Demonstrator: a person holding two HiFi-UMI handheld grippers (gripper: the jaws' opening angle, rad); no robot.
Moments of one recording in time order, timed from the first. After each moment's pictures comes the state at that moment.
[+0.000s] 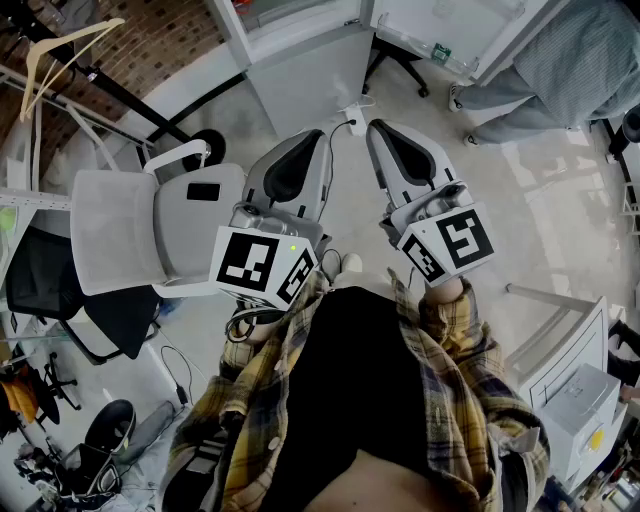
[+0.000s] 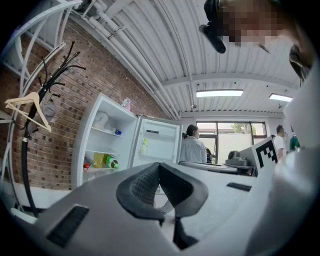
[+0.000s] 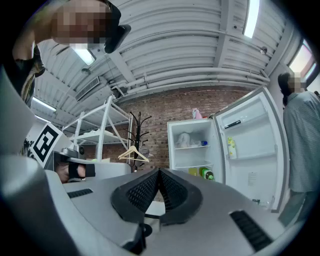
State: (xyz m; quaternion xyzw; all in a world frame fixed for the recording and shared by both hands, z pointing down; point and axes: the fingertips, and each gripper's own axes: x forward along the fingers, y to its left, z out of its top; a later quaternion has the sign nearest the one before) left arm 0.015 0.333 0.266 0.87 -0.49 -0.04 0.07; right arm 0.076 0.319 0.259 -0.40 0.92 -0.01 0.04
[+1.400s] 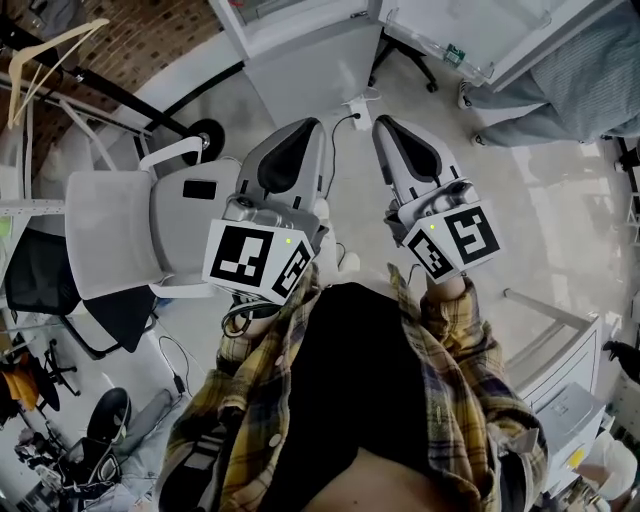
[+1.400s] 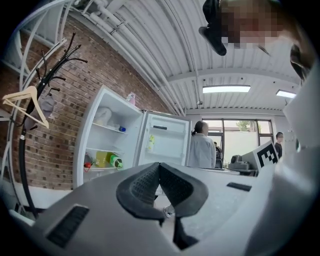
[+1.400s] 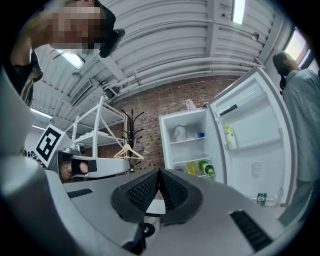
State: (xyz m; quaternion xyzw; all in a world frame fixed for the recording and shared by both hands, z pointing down) left arm 0.015 0.255 0.283 0.86 -0.51 -0.03 0.08; right arm 0.088 0.242 0.288 -0.39 0.92 -0.06 0.04
